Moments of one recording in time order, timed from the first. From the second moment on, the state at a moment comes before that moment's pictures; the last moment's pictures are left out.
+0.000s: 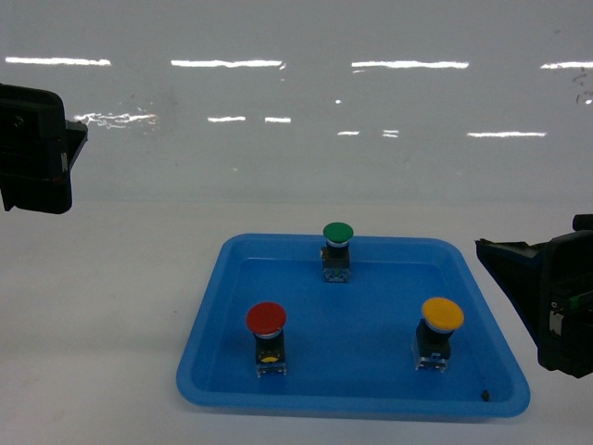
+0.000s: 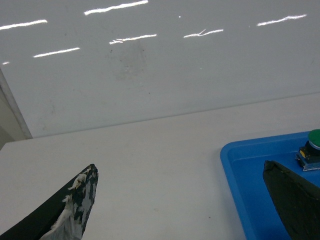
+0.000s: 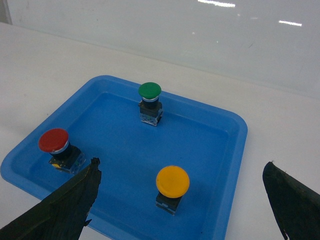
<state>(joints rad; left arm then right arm) -0.15 1.32 0.49 0.61 -0.16 0.11 0.21 1.46 0.41 0.72 -0.20 -0.04</state>
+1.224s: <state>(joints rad) -0.15 1.32 0.49 0.61 -0.16 0.11 0.27 2.01 0.93 0.42 -0.22 -0.24</state>
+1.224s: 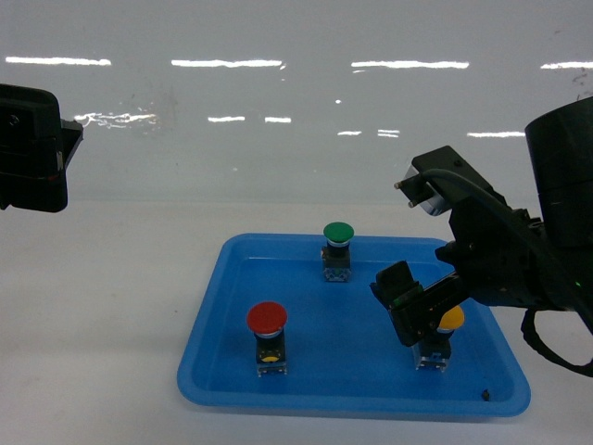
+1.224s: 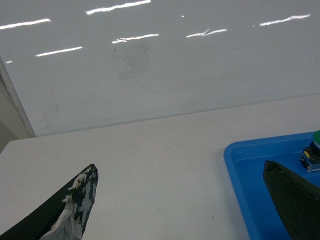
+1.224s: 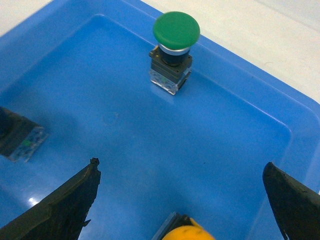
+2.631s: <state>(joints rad) -0.15 1.32 0.49 0.61 -0.16 0.11 0.22 1.96 0.73 0.67 -0.17 -0.17</state>
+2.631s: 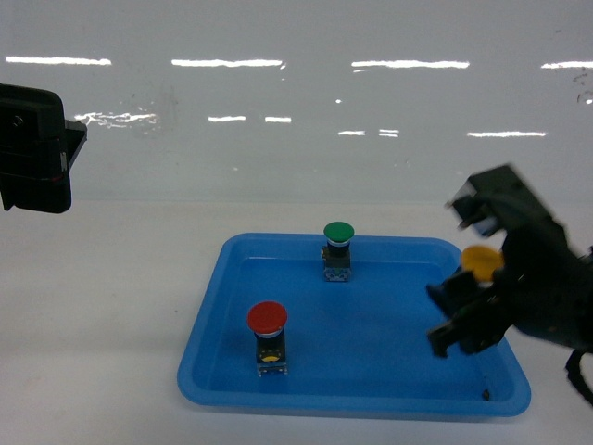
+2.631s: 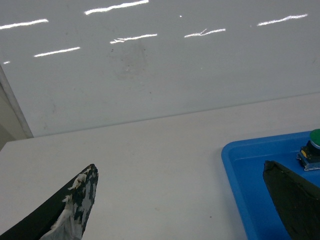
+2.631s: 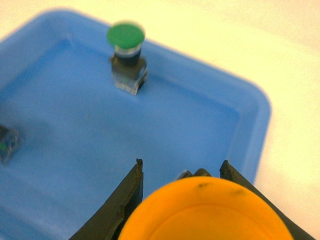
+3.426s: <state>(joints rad) -0.15 1.32 0.49 0.61 -0.16 0.11 0.18 0.77 0.10 0.48 0.08 0.05</state>
